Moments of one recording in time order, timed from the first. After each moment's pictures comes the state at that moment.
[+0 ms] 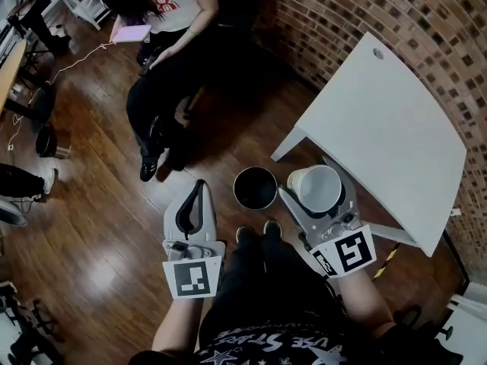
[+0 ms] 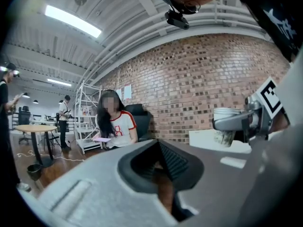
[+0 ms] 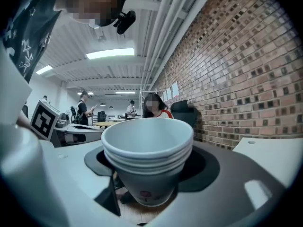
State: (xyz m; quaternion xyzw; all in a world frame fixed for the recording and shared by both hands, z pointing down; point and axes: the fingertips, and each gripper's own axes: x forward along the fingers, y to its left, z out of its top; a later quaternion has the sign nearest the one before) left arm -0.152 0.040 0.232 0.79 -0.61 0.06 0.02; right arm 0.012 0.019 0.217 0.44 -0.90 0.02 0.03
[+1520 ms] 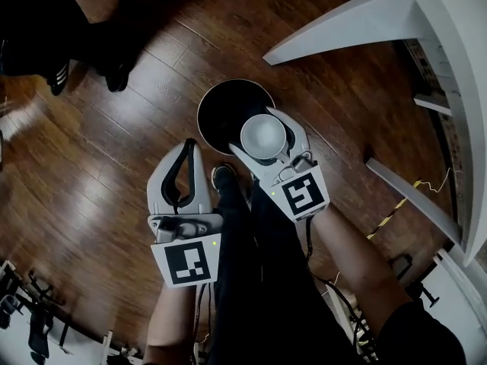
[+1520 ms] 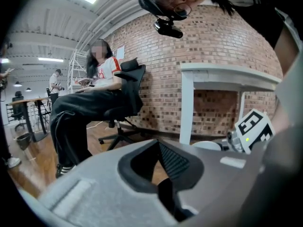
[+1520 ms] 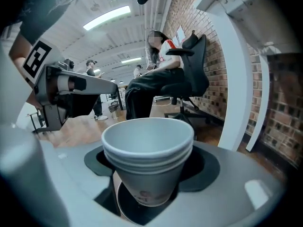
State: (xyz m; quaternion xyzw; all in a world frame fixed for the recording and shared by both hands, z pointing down) left arm -0.095 0.025 0.602 0.79 -0.58 0.17 0.12; right arm -0.021 0.024 0.695 0.33 -0.91 0.17 0.19
